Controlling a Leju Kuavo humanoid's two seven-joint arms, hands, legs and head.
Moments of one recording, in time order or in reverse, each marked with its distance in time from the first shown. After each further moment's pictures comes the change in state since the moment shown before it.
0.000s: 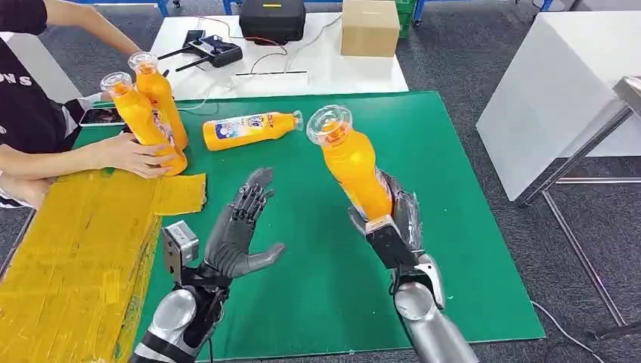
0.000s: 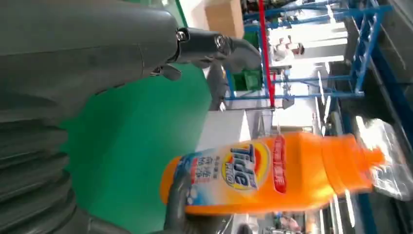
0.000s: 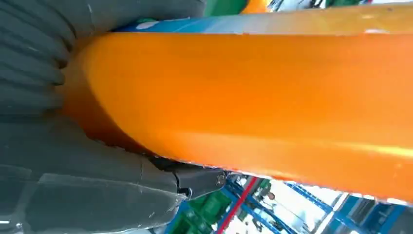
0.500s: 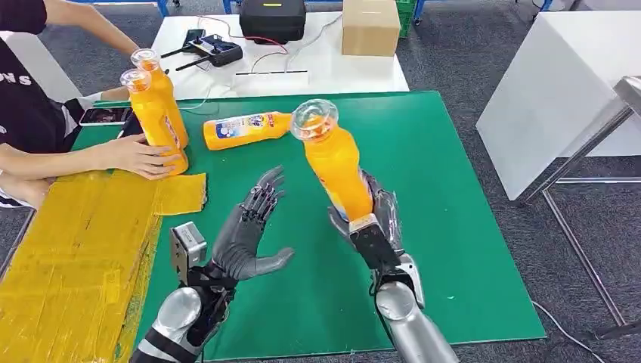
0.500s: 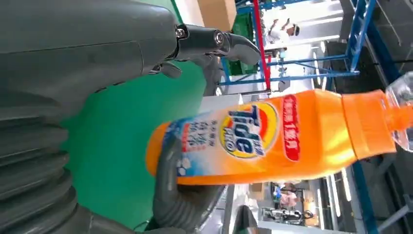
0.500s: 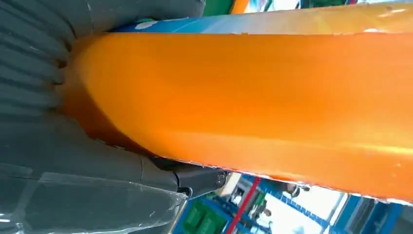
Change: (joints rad) left arm -0.032 0.023 -0.060 0.001 0.025 -0.016 -0.003; right arm -0.018 0.076 0.027 0.031 -0.002 0.037 -0.012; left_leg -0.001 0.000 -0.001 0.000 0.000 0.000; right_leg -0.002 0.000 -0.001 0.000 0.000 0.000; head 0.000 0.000
